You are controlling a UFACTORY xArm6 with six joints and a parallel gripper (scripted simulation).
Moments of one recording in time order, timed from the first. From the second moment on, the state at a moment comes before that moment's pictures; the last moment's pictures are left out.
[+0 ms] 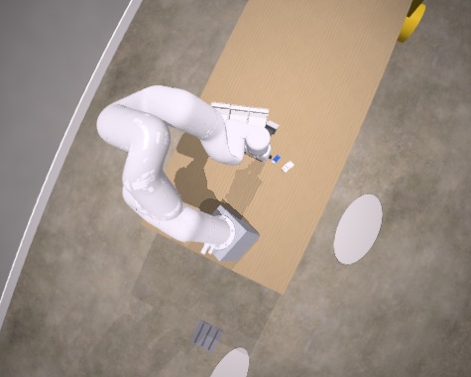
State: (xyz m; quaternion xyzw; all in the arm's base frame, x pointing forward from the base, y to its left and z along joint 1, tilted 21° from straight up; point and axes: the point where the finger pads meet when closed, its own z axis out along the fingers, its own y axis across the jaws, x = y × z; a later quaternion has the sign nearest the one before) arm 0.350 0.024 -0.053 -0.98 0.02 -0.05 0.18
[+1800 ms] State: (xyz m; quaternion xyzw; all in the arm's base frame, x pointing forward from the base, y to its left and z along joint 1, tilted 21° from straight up) arm 0.407 0.153 0.015 -0.98 0.02 -0.06 0.18
